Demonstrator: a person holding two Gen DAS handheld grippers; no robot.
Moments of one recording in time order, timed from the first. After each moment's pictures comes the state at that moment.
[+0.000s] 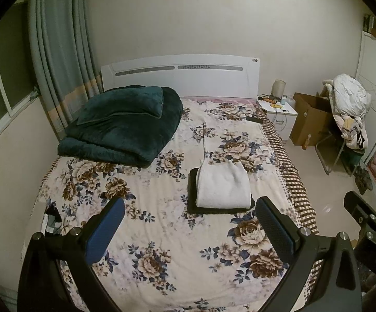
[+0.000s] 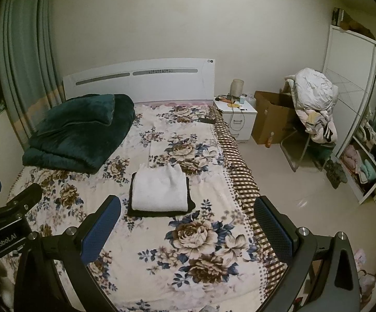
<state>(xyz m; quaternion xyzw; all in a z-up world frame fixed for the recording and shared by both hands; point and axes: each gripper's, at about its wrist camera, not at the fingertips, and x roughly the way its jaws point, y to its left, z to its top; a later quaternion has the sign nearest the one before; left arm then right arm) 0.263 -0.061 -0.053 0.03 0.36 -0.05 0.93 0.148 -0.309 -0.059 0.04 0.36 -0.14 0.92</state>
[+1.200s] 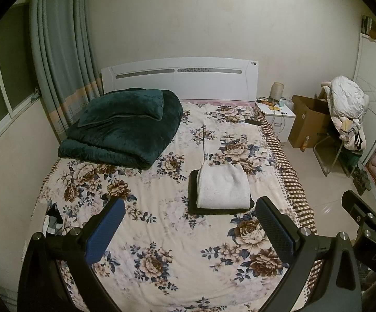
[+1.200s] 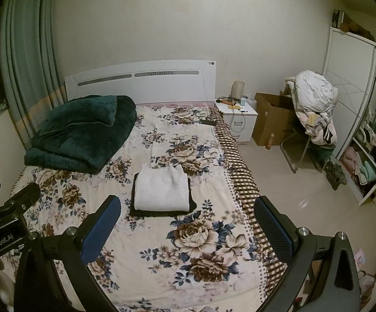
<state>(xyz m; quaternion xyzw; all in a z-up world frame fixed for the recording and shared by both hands) 0.258 -0.060 -0.052 0.03 0.36 -0.05 0.93 0.147 -0.311 -0.060 0.04 0.36 -0.14 0.92</state>
